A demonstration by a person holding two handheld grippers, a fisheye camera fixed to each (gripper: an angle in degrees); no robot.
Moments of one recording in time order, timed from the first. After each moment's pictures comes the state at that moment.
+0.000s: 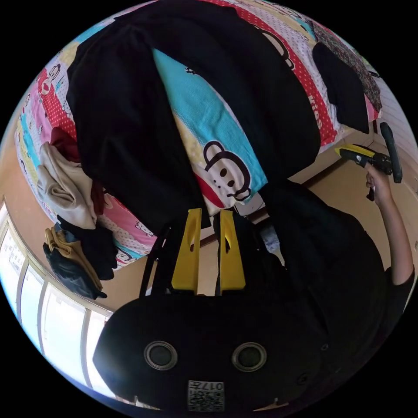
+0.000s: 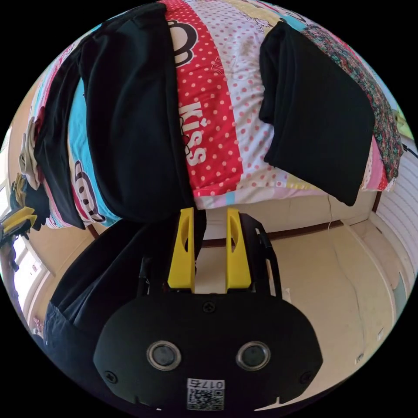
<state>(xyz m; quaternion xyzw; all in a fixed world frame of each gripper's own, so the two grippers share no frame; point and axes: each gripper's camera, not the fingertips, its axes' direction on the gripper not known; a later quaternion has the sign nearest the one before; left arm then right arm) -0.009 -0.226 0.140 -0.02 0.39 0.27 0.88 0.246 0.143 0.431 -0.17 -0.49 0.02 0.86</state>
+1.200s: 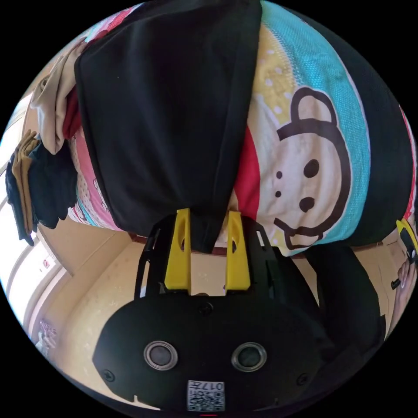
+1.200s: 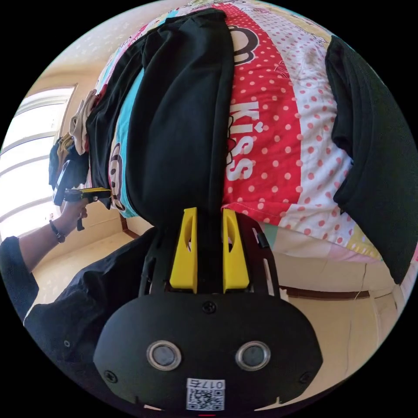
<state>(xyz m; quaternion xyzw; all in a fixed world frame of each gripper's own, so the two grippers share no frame) 0.122 -0.057 0.387 -0.13 0.39 0.02 0.91 0.445 0.317 0.509 -0.01 -0.60 -0.08 0.79</state>
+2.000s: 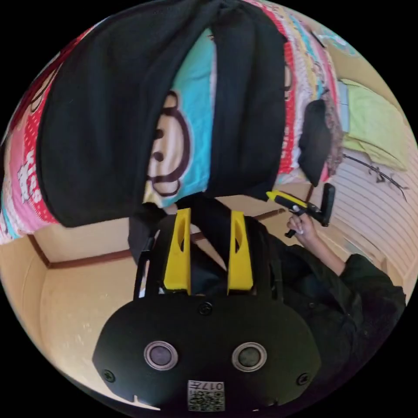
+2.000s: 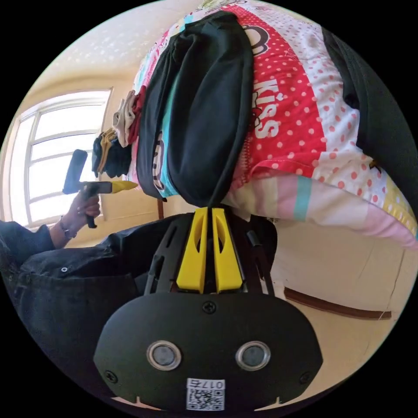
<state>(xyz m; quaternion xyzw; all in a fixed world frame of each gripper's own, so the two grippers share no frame) 0.015 0.088 0.336 -0.02 0.73 0.09 0.68 0.514 0.439 0.556 0.04 -0.75 -0.07 0.66</state>
